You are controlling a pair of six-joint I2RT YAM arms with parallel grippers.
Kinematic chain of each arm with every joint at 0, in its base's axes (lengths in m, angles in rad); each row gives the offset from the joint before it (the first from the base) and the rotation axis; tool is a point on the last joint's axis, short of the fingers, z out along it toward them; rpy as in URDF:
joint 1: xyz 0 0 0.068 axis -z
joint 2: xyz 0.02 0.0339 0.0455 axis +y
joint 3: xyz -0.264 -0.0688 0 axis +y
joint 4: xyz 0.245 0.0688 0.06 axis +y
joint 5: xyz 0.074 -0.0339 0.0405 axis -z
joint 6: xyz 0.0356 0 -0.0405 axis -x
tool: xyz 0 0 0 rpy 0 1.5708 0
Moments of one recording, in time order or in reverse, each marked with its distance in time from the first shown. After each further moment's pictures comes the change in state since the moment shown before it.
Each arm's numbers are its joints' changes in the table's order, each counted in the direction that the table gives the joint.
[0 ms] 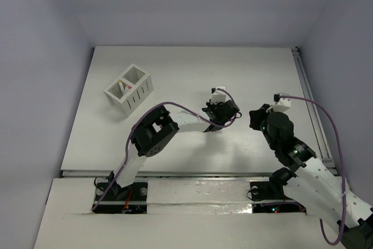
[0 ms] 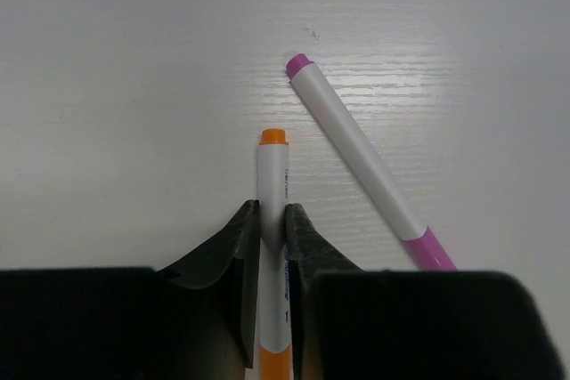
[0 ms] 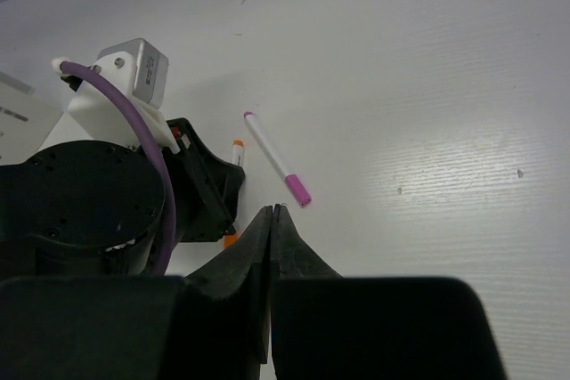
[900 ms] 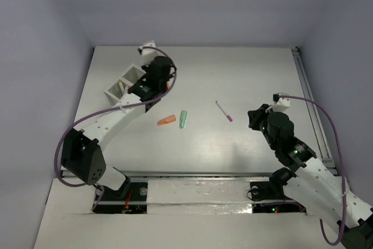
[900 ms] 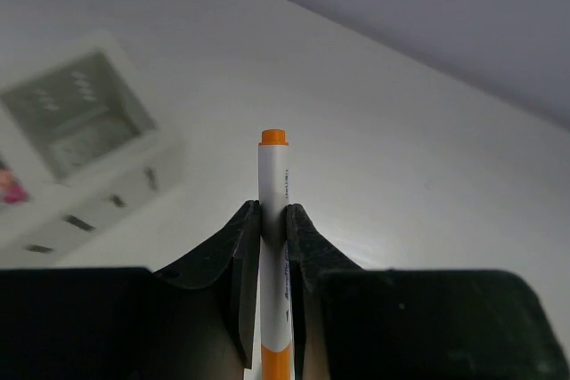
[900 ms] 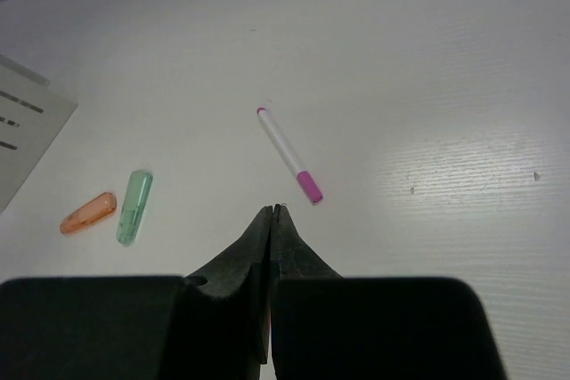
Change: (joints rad) left arm -0.394 -0.681 0.221 0.006 0.029 -0.141; right arm 0.000 -0.001 0.000 -0.008 -0.032 0.000
